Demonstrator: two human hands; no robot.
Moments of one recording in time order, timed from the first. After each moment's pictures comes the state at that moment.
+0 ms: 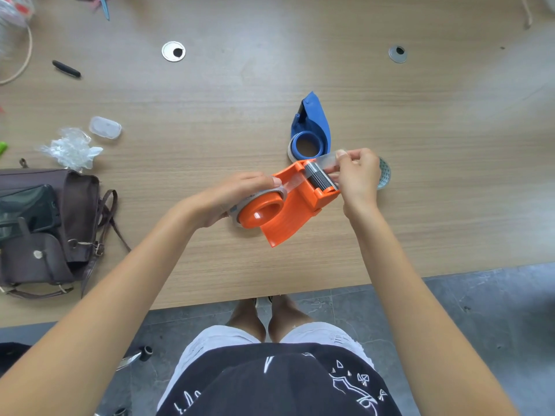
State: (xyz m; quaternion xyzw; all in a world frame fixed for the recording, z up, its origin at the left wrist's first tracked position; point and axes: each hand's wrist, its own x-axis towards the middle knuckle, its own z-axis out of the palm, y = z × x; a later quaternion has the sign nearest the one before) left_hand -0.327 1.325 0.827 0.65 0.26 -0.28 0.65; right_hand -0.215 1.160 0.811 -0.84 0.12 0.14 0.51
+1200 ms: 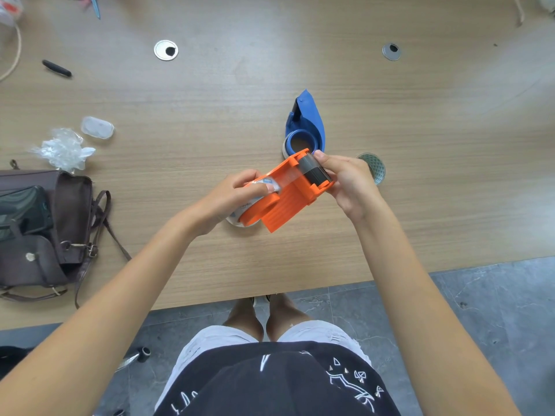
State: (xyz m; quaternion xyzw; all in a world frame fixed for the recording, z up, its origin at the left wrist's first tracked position) left_hand -0.333 1.319 0.805 0.67 0.22 -0.21 0.68; right_hand -0.210 1.148 0.816 -0.68 0.14 0.35 0.63
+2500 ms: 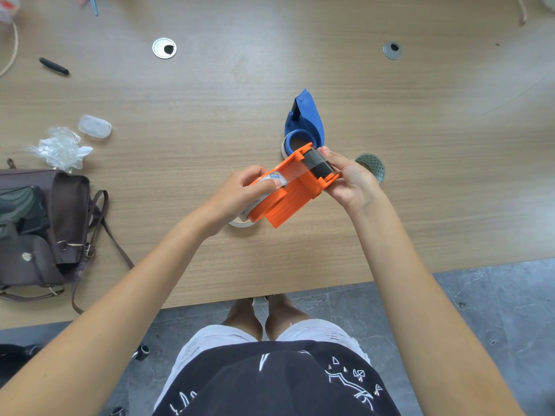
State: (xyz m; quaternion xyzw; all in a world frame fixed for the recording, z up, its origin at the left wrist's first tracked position) left_hand -0.323 1.305 0.804 0.68 0.23 -0.16 0.67; right_hand -0.193 1.151 0.808 -0.51 0.32 0.37 0.71
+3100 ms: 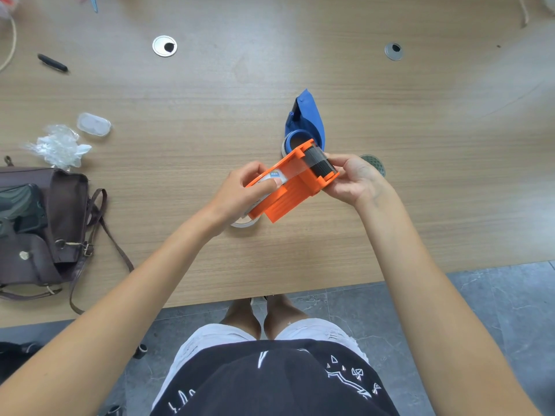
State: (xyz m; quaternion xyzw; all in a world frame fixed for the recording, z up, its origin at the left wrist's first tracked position) left_hand -0.322 1.302 0.803 0.69 0.23 -0.10 0.68; right_hand -0.181 1.150 0.812 -0.40 0.37 0.47 0.70
